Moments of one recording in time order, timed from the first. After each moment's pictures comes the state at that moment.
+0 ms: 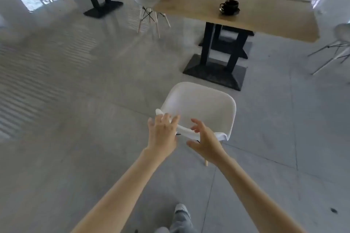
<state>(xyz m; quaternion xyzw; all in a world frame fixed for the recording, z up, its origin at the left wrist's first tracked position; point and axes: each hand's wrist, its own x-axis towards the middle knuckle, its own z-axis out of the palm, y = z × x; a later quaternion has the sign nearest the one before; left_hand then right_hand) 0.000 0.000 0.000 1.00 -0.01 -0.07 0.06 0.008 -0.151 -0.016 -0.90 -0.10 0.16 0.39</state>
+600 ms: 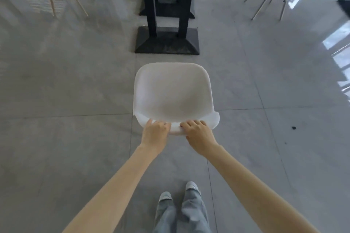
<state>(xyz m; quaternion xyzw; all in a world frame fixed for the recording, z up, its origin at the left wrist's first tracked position) 0.087 0.045 -0.096 0.95 -0.29 -0.13 0.02 0.040 -0.107 -0.092 -0.99 -0.04 0.13 0.08</state>
